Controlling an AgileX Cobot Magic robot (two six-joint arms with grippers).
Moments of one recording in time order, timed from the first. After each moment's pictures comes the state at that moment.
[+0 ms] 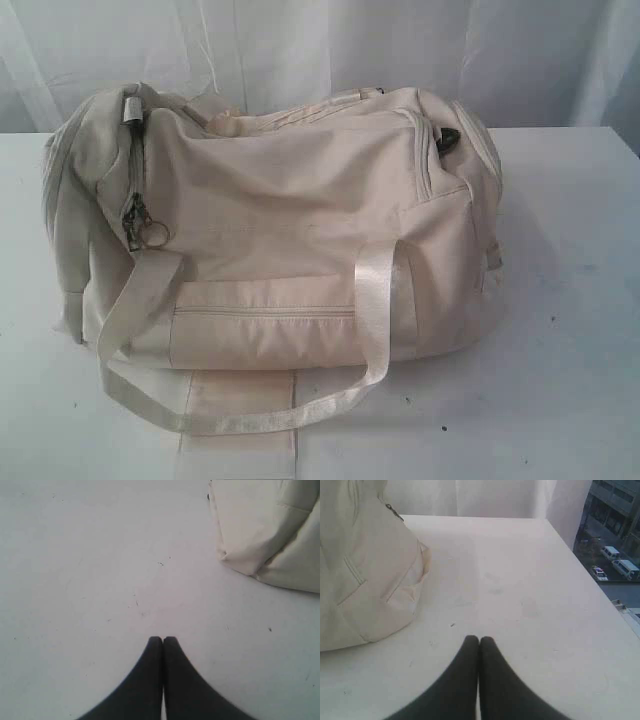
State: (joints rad) left arm 0.00 0.00 0.02 0.07 0.53 -0.08; right arm 0.20 0.00 0.00 -0.30 0.37 0.30
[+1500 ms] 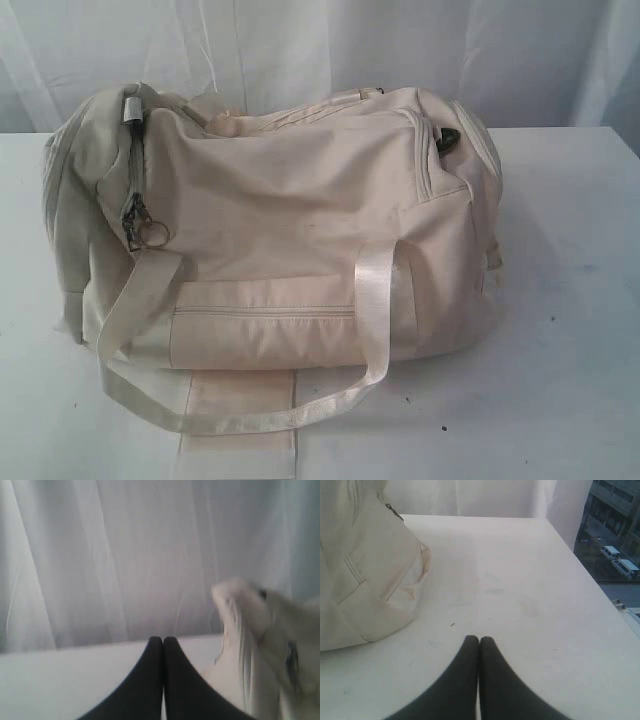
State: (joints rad) left arm 0.00 0.00 0.02 0.14 -0.13 -0.08; right arm 0.20 0.00 0.00 -0.30 0.37 0.30
